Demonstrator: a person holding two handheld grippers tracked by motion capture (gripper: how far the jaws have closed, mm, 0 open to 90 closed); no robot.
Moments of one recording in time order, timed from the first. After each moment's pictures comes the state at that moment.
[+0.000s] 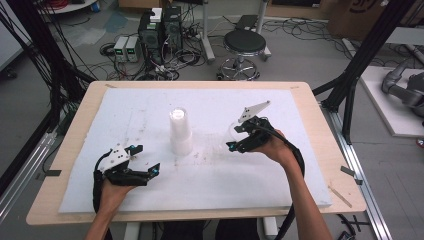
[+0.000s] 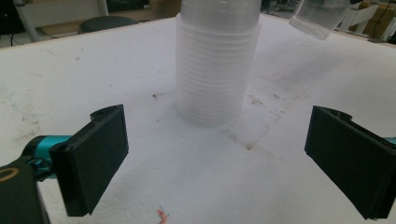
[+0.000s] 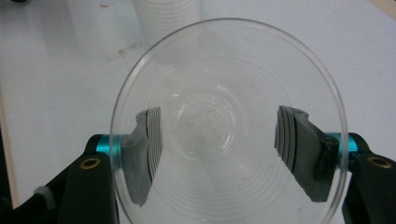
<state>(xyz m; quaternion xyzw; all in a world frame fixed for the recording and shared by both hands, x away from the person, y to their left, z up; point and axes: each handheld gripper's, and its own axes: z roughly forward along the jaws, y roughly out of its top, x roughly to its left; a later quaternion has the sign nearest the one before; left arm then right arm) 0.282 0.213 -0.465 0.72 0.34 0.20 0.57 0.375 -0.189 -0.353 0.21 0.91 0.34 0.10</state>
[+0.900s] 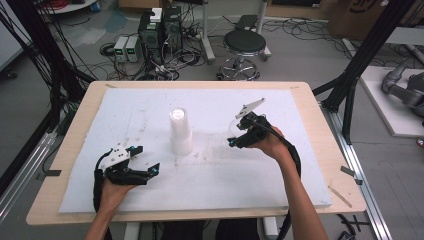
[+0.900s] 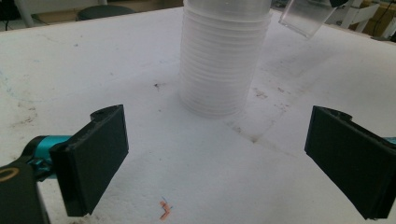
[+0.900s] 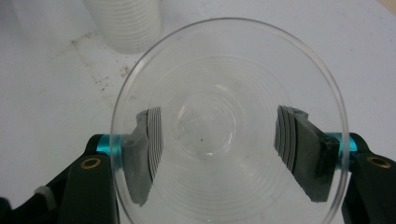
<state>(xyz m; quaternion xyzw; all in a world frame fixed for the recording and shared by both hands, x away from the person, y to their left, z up) 0.287 0.215 -0.470 0.73 0.35 0.19 0.56 0.393 -0.185 -0.364 0.25 0.91 0.30 0.12</state>
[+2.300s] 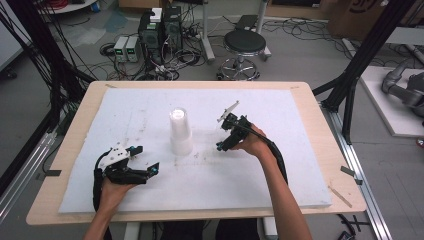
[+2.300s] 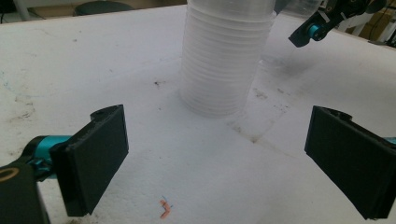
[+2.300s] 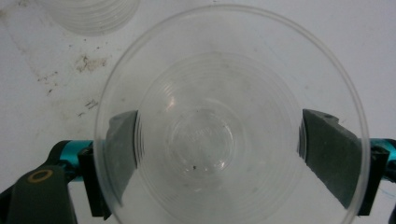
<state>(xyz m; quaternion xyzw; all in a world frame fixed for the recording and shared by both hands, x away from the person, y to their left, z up) 0.289 0.217 -0.471 0.72 0.36 0.17 0.56 0.419 -0.143 -0.402 0.25 0.93 0.22 0.12</state>
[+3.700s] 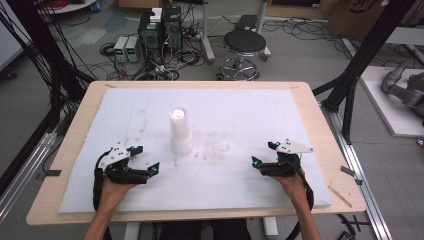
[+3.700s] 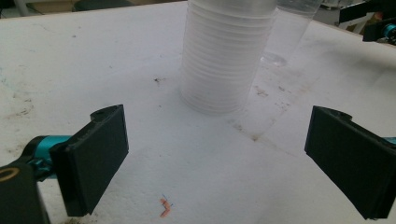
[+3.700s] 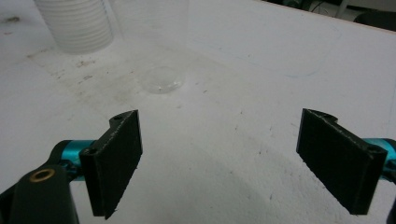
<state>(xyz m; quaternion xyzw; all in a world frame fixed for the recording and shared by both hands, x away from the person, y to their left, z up) 0.289 0.217 -0.471 0.72 0.36 0.17 0.56 0.319 -0.282 -0.444 0.35 0.78 0.47 0.22</state>
